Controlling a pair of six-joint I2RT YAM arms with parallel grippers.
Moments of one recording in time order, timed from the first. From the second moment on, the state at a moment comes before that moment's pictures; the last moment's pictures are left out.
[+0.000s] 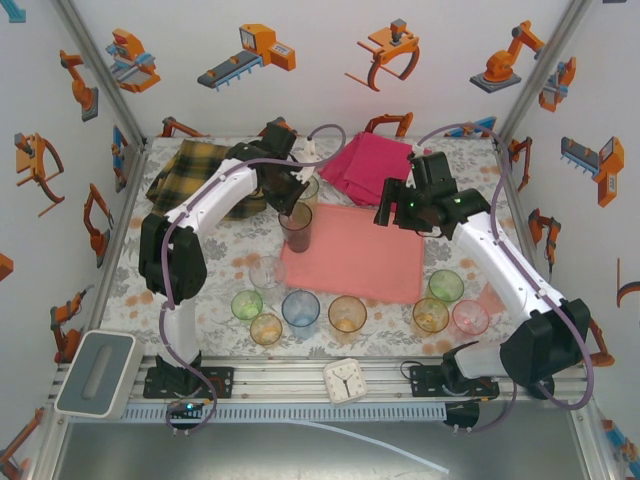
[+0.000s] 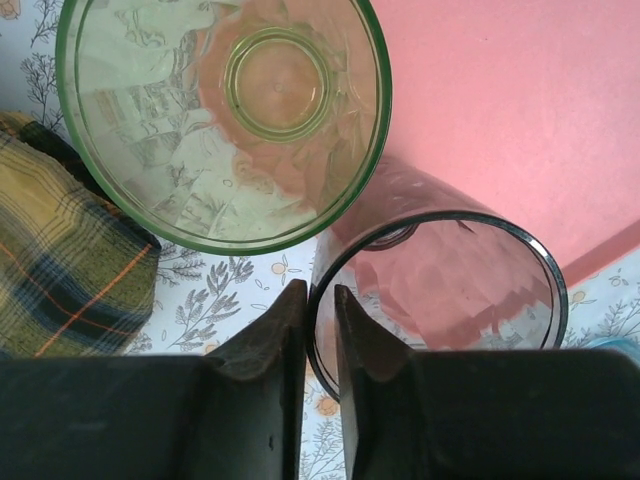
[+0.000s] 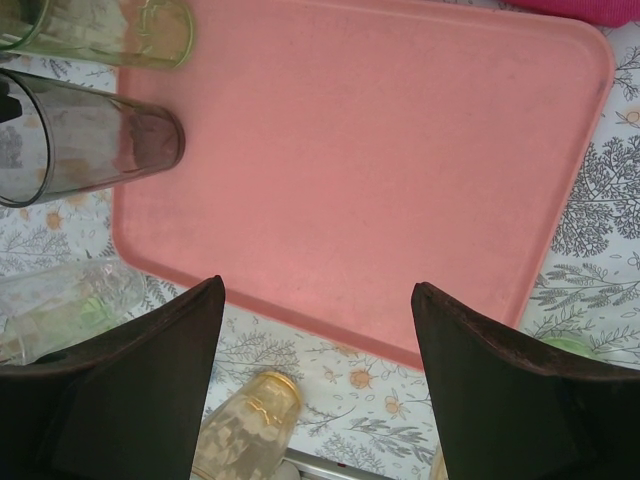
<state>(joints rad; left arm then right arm) -0.56 1.99 1.83 -0.94 0.15 0.35 0.38 1.36 1.26 -0.75 -0.07 0.43</state>
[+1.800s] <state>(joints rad) -0.50 1.51 1.35 -1.08 0.28 0.40 0.36 1.38 1.31 -0.76 -0.11 0.41</state>
